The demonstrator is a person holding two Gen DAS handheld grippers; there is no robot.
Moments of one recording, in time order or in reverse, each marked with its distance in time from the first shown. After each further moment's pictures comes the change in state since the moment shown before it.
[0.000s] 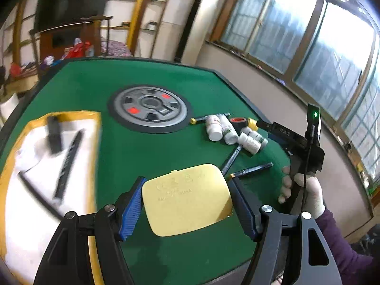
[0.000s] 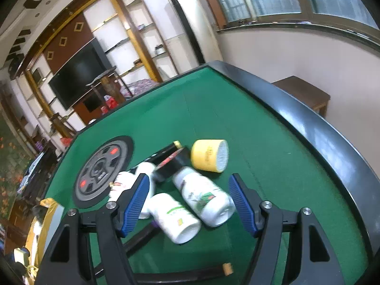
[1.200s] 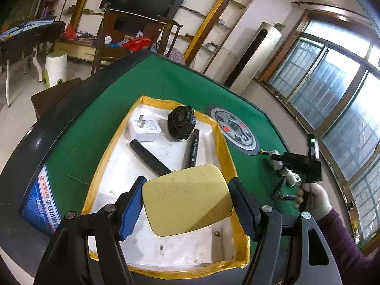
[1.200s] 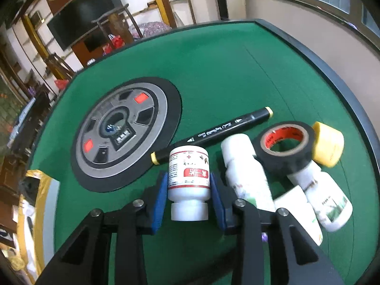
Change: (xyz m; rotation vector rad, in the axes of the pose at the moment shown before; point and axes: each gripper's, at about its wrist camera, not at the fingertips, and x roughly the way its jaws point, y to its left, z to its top) left arm -0.079 0.168 -0.047 -0.318 -0.130 0.106; right arm 0.086 0.108 -0.002 -0.149 0.326 -0.058
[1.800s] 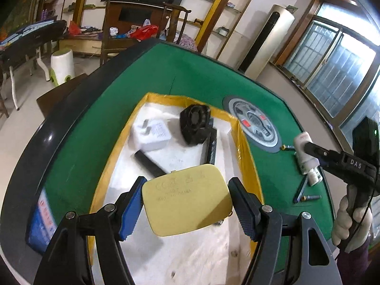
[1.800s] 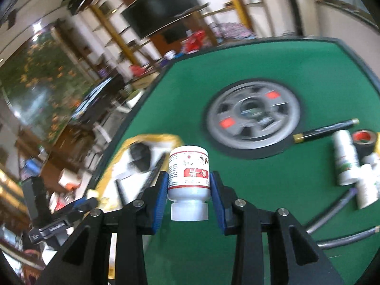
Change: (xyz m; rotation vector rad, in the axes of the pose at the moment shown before) left arm 0.036 0.008 0.026 0.029 0.103 0.111; right arm -0.081 0.130 -0.044 -0.210 0.037 0.428
